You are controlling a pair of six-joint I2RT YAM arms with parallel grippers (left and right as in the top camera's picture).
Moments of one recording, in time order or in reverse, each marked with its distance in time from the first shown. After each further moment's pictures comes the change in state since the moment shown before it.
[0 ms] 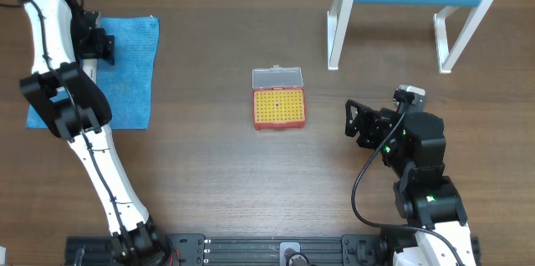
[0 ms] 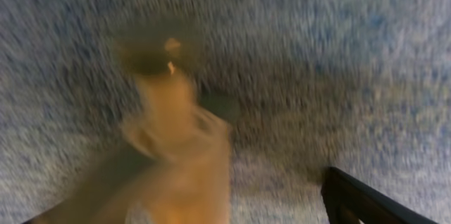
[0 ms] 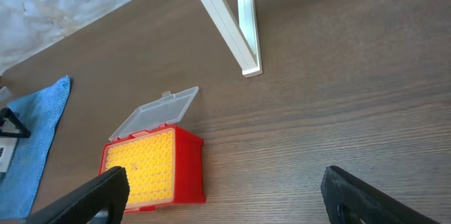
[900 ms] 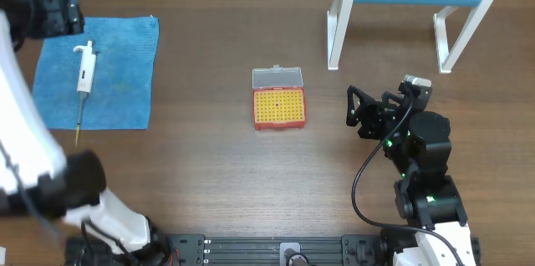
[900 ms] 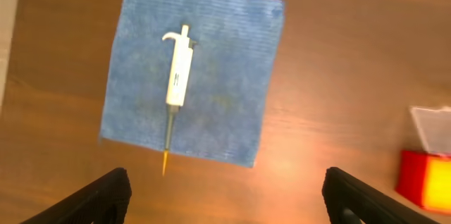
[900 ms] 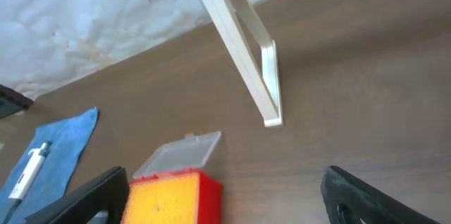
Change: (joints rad) left arm -0.059 -0.824 -0.091 -0.233 0.143 -0.145; right arm 0.000 -0.006 0.000 0.176 0.000 -0.019
